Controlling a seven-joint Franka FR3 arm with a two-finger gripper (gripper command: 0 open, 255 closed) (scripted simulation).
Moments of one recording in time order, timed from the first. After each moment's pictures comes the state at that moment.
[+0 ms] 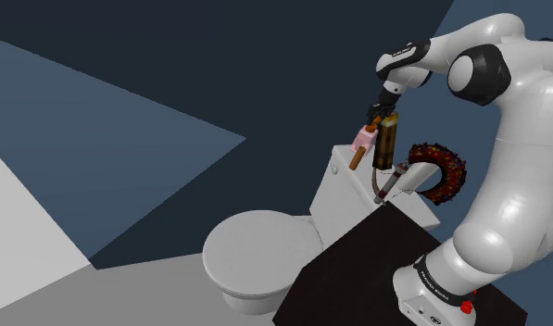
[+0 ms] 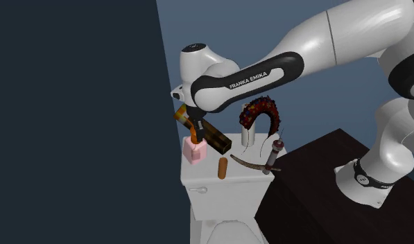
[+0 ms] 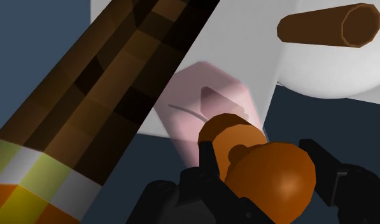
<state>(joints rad) -0.29 0.50 -0.46 -1.68 0.31 2.11 -0.66</state>
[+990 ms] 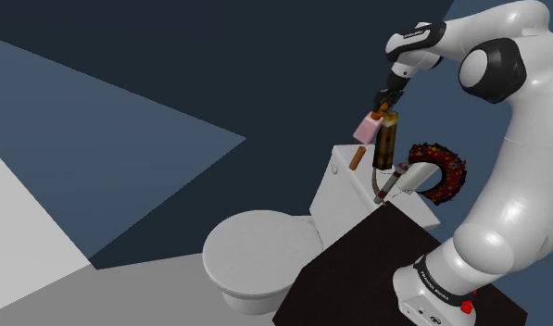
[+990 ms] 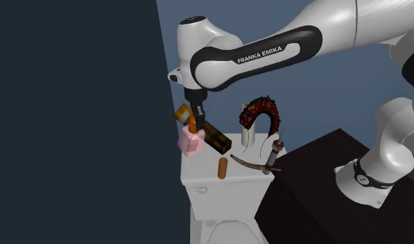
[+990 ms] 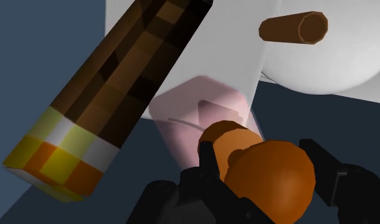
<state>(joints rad) -0.28 0.44 -0.48 -1.61 0.26 1.97 -0.63</state>
